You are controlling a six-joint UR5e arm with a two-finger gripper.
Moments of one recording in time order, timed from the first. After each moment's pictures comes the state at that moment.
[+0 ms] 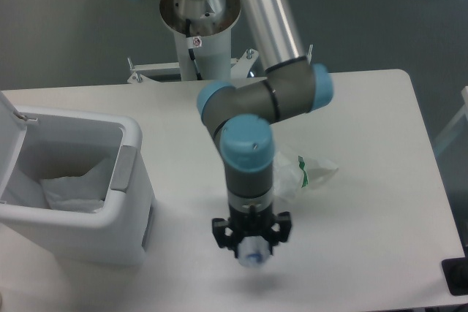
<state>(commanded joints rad) 2.41 -2.07 -1.30 -0.80 1.49 0.26</state>
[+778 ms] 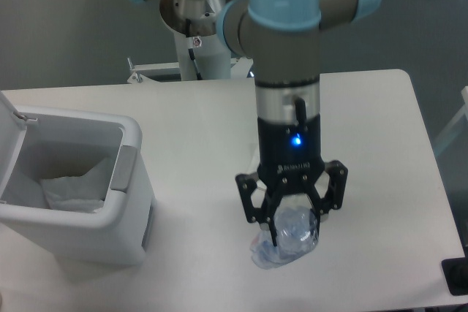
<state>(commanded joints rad) 2.43 -1.89 -1.26 -0.76 1.32 0.15</state>
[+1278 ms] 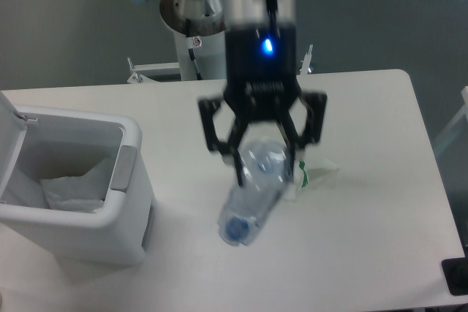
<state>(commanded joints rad) 2.43 -1.70 -1.28 -0.76 1.19 0.10</state>
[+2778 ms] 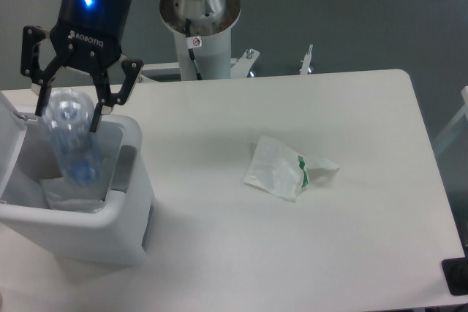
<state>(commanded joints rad) 2.20 -1.59 -1.59 -0.76 1.10 0.11</state>
